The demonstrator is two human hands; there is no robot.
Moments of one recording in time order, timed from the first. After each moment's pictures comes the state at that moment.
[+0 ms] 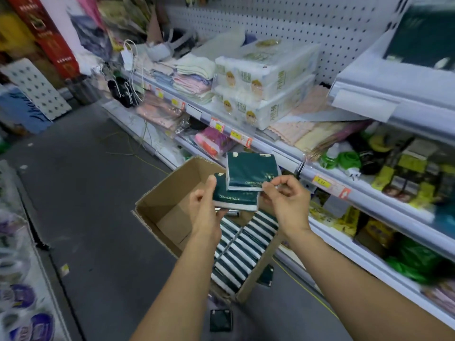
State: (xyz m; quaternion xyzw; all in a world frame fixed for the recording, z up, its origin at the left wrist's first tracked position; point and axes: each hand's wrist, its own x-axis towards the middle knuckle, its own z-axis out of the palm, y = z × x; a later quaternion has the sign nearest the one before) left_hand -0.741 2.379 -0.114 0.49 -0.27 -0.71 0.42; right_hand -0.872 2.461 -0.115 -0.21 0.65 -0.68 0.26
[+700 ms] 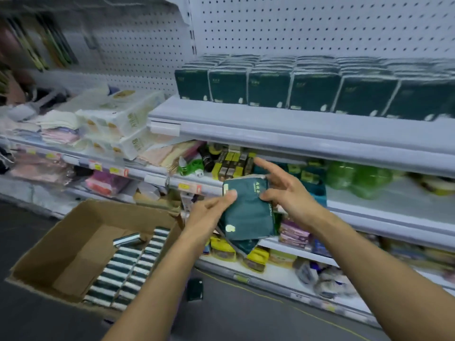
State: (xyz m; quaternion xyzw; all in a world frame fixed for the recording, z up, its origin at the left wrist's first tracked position) left_hand -0.879 2.654 -0.020 0.29 -0.65 -0.69 0.11; right_hand -1.005 2.806 0.014 -0.30 0.68 -0.61 0.28
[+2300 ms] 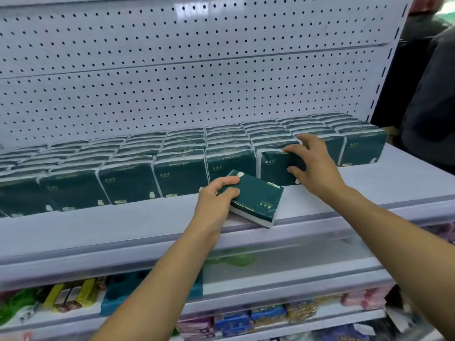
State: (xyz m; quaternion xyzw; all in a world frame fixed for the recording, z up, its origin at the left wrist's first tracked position) left_hand -1.215 2.906 0.086 0.11 -0.68 -0.72 0.08; right_hand -1.321 3.126 0.093 -0.20 0.91 -0.25 -0.26
